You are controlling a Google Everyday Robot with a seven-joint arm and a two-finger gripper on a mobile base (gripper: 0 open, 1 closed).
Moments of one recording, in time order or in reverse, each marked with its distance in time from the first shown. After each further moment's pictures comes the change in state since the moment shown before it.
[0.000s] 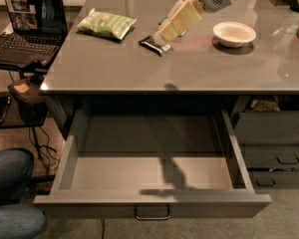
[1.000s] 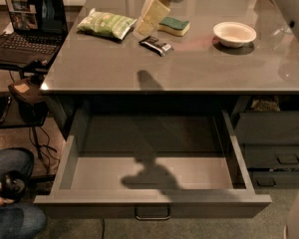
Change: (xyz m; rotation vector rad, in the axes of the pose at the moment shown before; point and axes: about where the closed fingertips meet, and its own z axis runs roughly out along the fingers) arm -0.030 -0.047 0.066 0.120 0.102 -0.273
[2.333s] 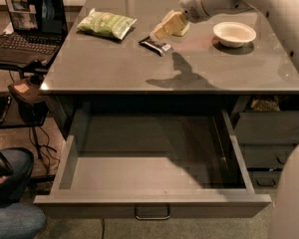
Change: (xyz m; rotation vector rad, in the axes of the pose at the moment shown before) arm 0.102 -0.049 0.031 0.140 -0.102 0.294
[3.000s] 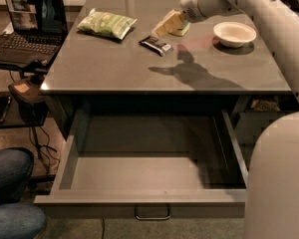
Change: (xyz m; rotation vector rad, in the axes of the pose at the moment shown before) arm 0.025 -0.041 0.028 0.084 0.030 0.062
